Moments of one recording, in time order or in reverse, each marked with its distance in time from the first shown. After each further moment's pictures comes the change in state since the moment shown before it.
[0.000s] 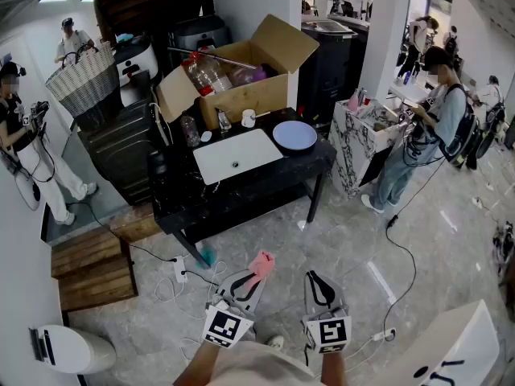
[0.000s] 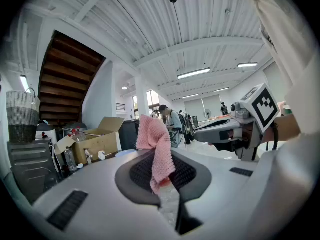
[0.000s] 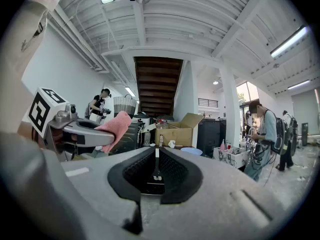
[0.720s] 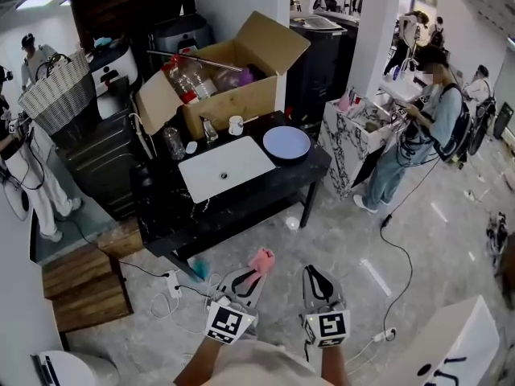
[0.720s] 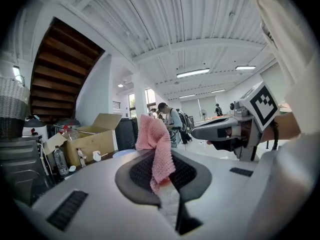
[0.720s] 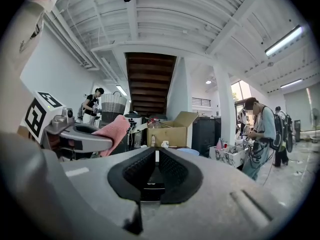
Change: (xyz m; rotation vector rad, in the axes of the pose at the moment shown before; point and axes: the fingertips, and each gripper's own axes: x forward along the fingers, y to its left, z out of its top) left arm 0.084 0.078 -0.029 -0.098 0.014 -0.055; right arm 0.107 -0.039 0.003 0.028 -0.007 -0.076
